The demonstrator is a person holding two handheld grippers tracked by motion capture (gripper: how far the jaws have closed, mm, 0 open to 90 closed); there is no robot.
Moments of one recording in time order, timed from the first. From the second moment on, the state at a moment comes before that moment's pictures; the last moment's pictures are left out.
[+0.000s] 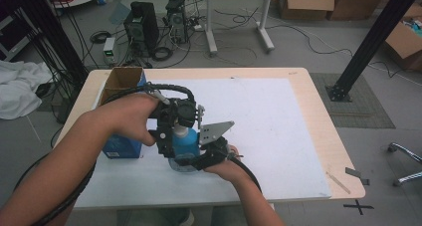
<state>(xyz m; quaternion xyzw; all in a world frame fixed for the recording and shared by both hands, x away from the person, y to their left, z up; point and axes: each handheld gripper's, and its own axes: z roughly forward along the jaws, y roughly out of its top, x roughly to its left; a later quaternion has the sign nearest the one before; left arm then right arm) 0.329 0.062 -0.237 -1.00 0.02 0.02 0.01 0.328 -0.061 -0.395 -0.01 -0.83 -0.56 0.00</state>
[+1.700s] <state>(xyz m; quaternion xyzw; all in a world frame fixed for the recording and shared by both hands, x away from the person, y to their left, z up) 0.330 0.059 -0.249 -1.00 0.01 0.00 0.02 0.330 -0.047 -0.393 -0.01 -0.81 -0.58 0.01</state>
